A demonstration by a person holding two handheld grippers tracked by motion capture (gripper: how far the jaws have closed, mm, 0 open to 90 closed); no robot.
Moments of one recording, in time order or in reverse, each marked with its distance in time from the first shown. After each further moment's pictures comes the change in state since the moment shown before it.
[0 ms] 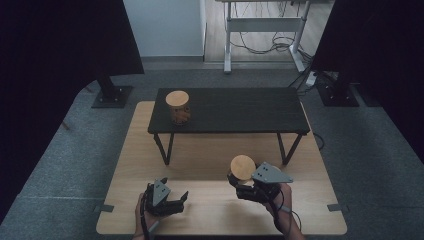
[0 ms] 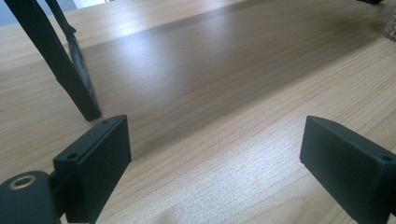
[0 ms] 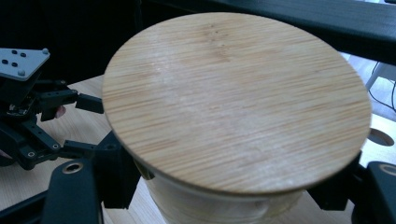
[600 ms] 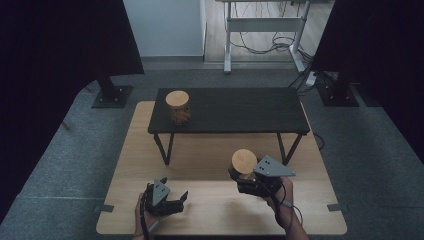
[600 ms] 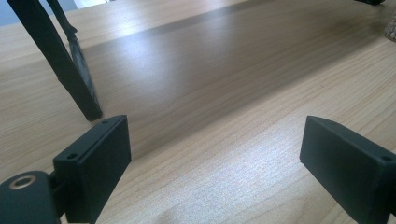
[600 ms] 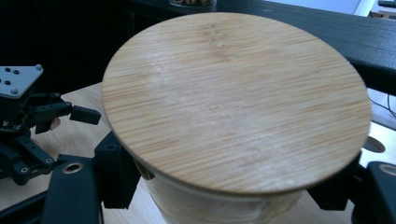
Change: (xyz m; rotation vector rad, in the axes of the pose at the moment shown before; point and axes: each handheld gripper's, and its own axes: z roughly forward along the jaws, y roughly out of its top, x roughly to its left) left arm 0.001 0.000 0.000 0.000 0.001 -0.003; right arm -0.008 0.014 0.001 -0.007 -0.007 0.009
